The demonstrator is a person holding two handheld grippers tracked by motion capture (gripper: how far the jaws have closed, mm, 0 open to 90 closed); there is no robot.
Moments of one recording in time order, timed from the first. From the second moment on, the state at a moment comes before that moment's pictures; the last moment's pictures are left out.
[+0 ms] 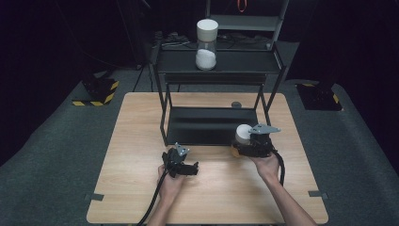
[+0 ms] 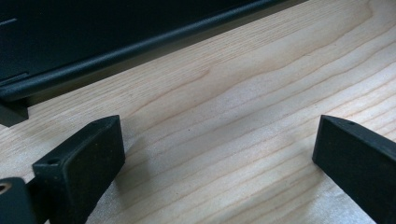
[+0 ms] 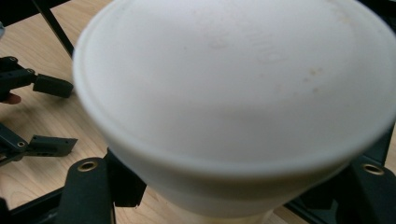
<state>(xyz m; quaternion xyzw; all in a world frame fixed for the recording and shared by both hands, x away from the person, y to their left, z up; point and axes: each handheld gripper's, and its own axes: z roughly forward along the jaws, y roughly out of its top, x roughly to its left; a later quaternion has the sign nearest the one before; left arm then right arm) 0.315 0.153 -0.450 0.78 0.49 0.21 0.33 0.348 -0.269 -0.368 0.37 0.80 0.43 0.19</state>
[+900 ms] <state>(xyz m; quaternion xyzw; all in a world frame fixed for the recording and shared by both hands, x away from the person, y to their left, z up) 0.314 0.153 -0.450 0.78 0.49 0.21 0.33 0.358 -0.280 -0.311 0.37 0.80 0.43 0.19</state>
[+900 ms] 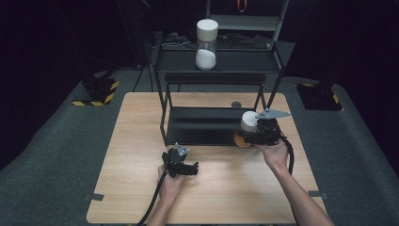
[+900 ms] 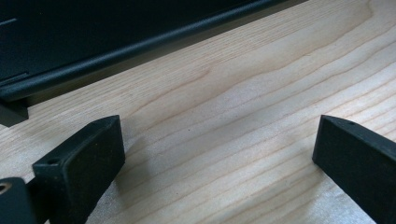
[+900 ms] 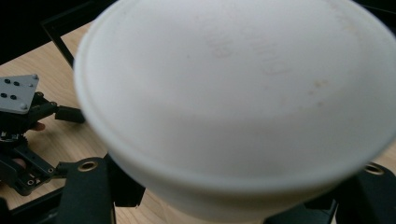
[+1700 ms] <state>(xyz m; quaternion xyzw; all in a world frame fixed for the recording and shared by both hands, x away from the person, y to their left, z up) 0.314 0.153 -0.450 0.78 0.49 0.21 0.33 0.366 -0.284 -0.245 0.35 0.81 0.44 0.20</state>
